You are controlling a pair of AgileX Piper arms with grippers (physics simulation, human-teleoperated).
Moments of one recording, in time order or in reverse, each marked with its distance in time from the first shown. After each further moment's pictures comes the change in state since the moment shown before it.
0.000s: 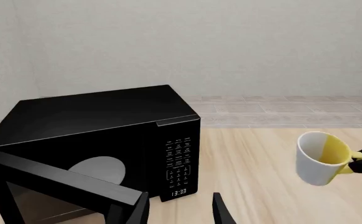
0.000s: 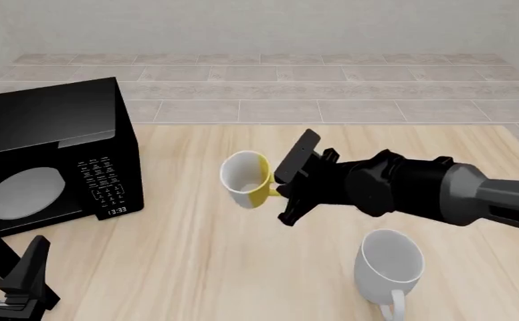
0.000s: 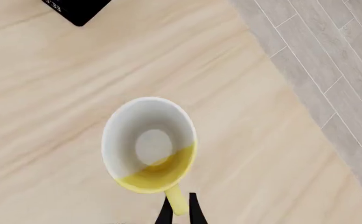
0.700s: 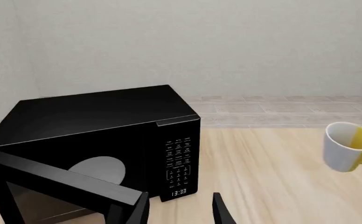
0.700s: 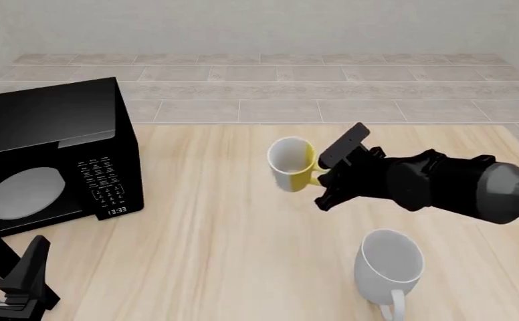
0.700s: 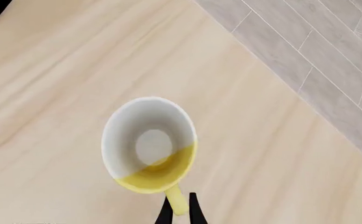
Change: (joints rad) left arm 0.000 0.000 0.000 0.000 0.000; right arm -0.191 -0.048 0.084 -0.051 0.058
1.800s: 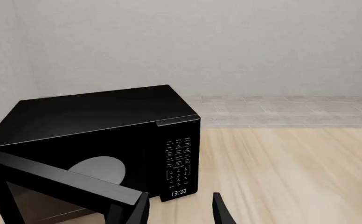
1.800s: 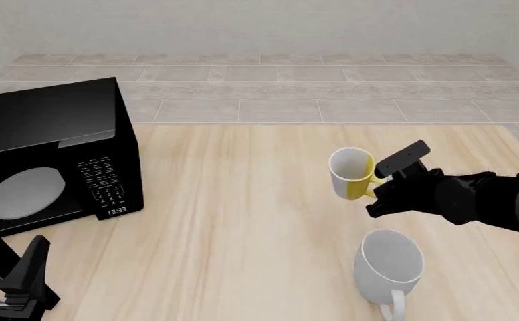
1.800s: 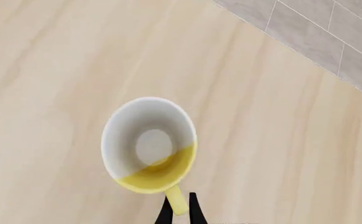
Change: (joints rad) left arm 0.000 0.000 0.000 0.000 0.000; right arm -0.275 -0.017 0.157 -0.085 0.003
